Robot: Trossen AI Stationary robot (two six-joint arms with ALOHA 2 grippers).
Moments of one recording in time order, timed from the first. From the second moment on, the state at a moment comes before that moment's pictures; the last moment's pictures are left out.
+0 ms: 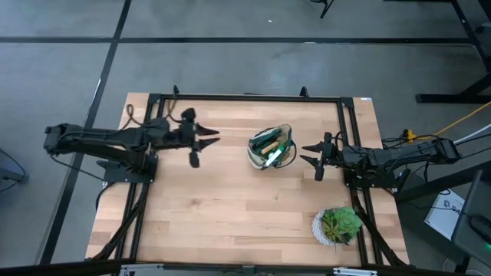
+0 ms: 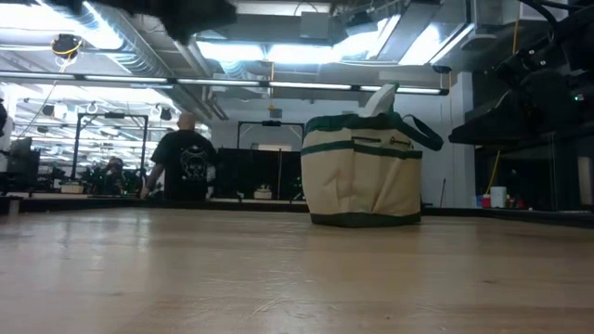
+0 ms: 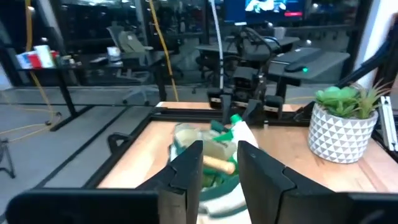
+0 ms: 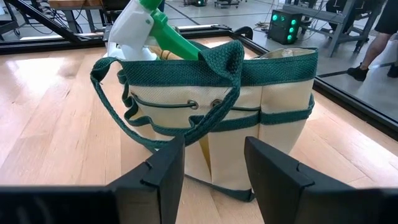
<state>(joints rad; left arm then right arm) 0.06 0.87 0.61 0.18 -0.16 0.03 0.11 0.41 0.01 0.13 0.39 0.12</state>
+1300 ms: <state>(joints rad) 0.40 0.69 0.43 0.04 -0.09 -0.06 0.11 0.41 0.01 0.13 0.39 0.12</state>
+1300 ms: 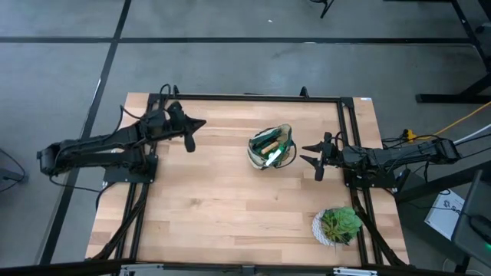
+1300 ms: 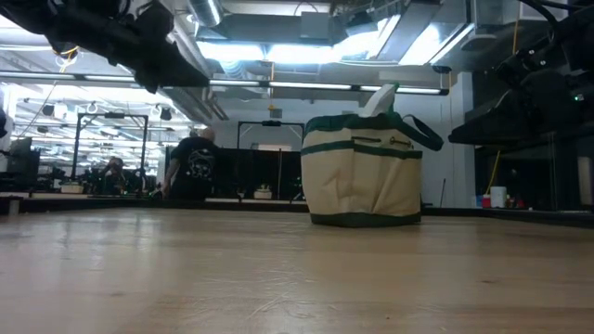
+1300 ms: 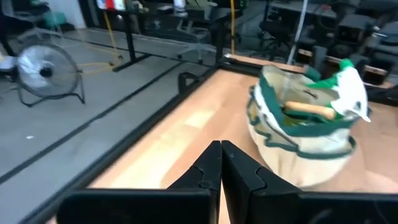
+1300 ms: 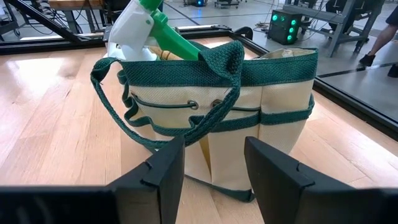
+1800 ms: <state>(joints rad) 0.37 0.71 0.43 0.03 -0.09 -0.07 0.11 0.41 0.01 0.13 0.39 0.12</state>
